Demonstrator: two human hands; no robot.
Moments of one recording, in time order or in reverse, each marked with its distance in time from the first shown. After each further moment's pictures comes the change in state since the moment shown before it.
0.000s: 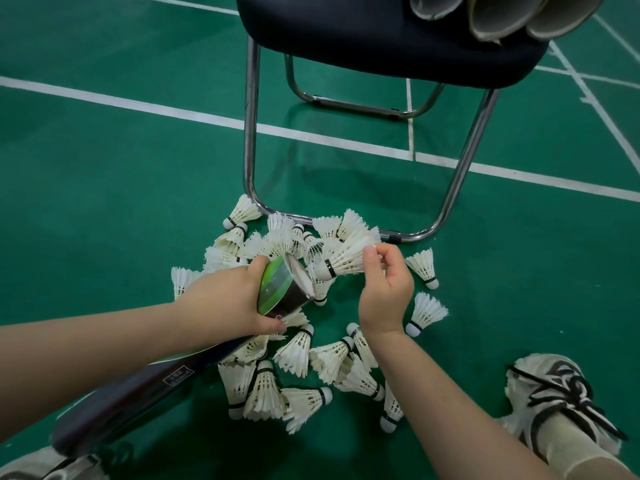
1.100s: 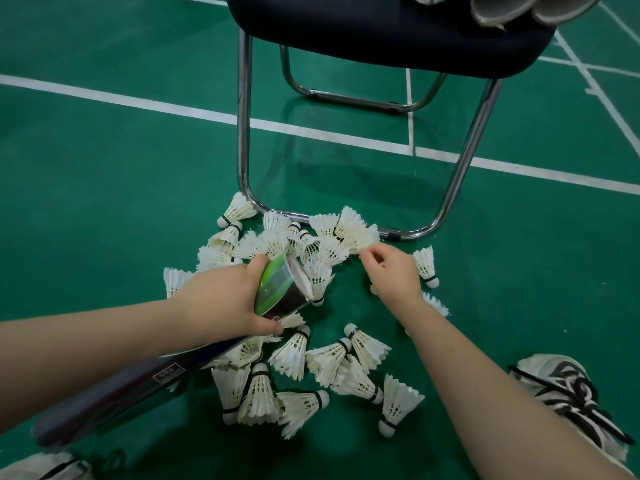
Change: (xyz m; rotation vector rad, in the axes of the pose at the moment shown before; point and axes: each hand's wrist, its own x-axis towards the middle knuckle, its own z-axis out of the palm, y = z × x) left_hand 0.009 0.006 -0.003 0.068 -0.025 0.020; right_hand 0.064 0.051 -0.029 -0.678 -0.389 0.091
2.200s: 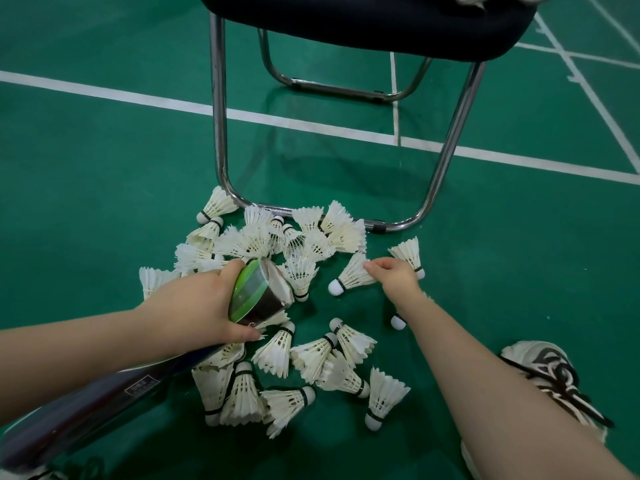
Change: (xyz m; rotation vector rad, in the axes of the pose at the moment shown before) left_hand 0.001 -0.002 0.011 -0.004 -0.049 -0.008; right_hand 0.013 0.057 -0.002 0.287 -0.120 0.400
